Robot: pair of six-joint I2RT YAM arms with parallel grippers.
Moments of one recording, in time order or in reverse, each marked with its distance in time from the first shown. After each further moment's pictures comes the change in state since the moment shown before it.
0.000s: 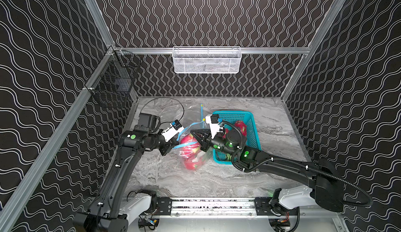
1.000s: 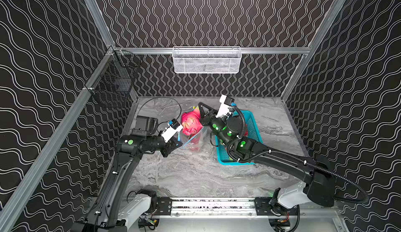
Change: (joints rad) left arm -0.001 -0.068 -0.024 0.051 0.111 -0.162; right arm -0.022 0.087 0.247 0.006 0.377 0.279
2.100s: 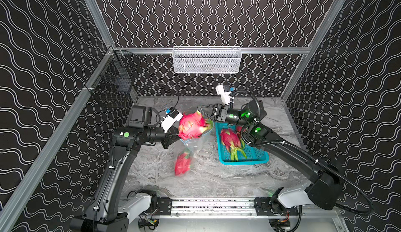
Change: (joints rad) left arm 0.001 0.084 0.194 -0.055 0.163 -0.069; right arm -0.268 -0.039 0.089 -0.002 -1.057 0.385
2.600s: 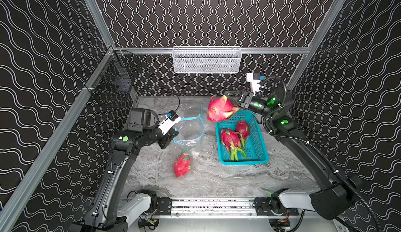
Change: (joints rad) left arm 0.003 -0.028 0.011 0.043 -0.288 0.129; right arm -0.368 -0.117 0.011 -0.346 -0.016 -0.218
